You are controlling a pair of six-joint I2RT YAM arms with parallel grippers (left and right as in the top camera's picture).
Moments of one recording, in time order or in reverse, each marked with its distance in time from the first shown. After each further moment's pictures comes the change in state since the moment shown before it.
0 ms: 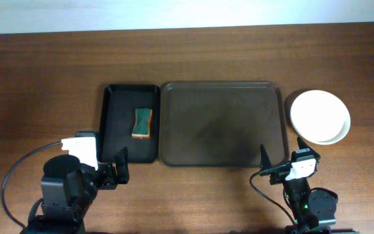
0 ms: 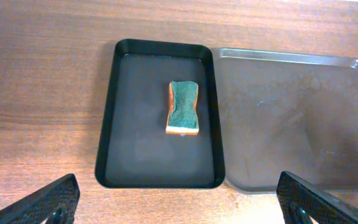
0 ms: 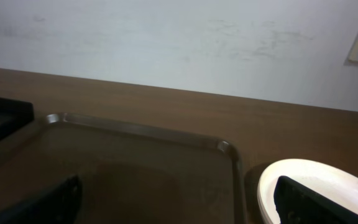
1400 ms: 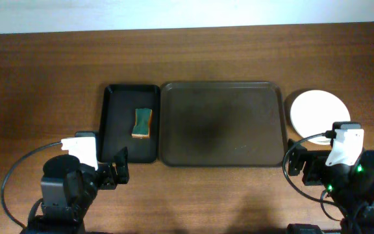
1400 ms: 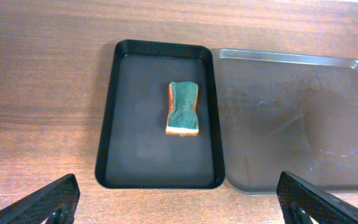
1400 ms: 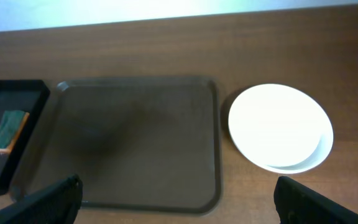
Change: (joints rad) left arm 0.000 0.000 0.002 0.000 0.000 0.000; right arm -0.140 0.587 1.004 -0.927 -0.046 0.082
